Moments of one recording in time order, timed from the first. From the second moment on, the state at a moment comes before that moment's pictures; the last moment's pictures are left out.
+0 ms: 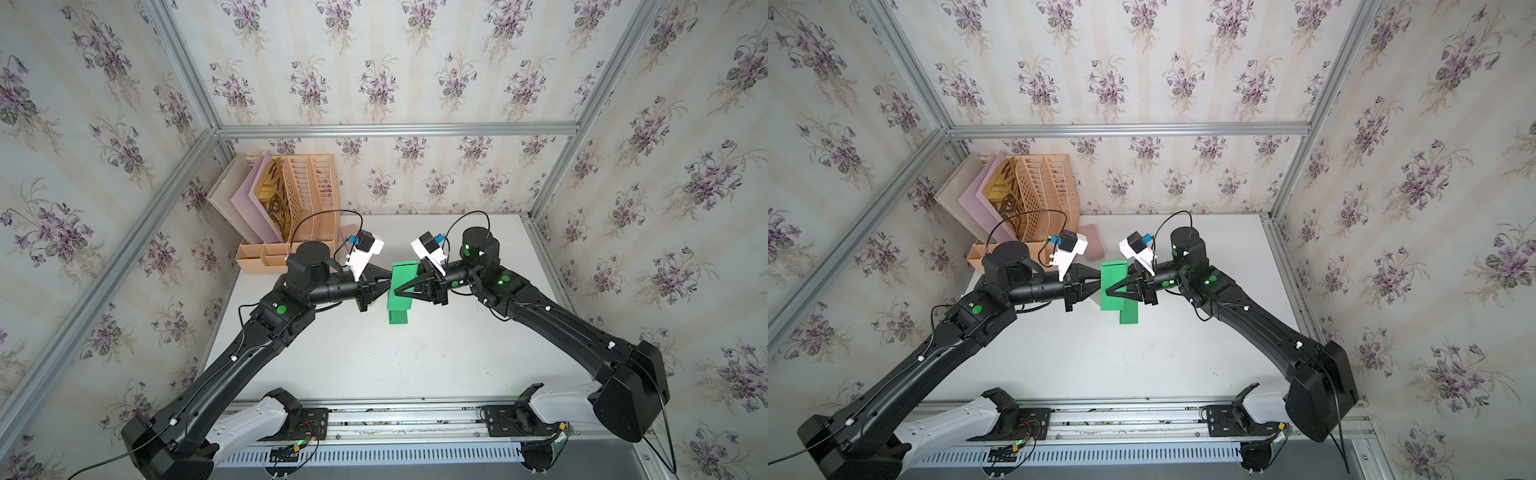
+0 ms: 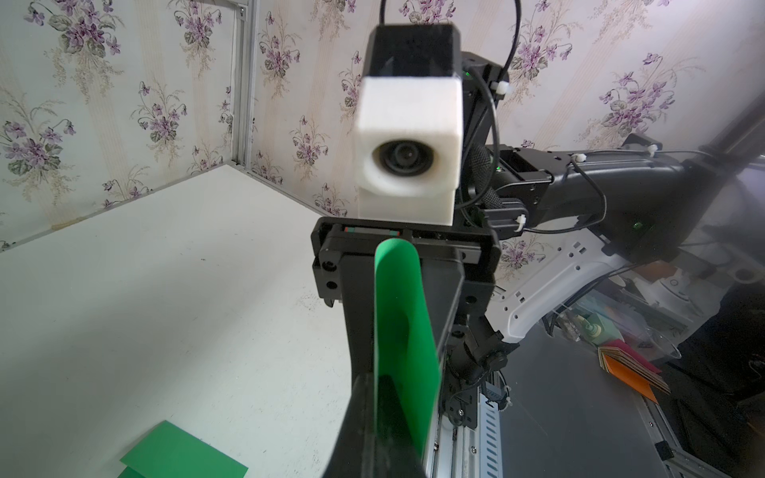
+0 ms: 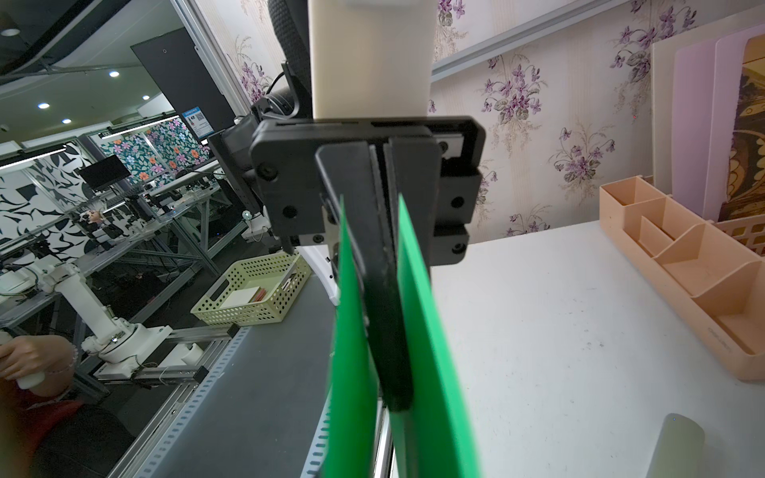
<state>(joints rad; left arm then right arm) -0.57 1.04 1.08 -0.25 0.69 -0.20 0.64 1.35 1.09 0.06 -1.19 0.15</state>
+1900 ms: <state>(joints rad) -0.57 1.01 1.07 -0.26 0.57 -0.19 0.66 1.36 1.09 0.06 -1.19 0.14</state>
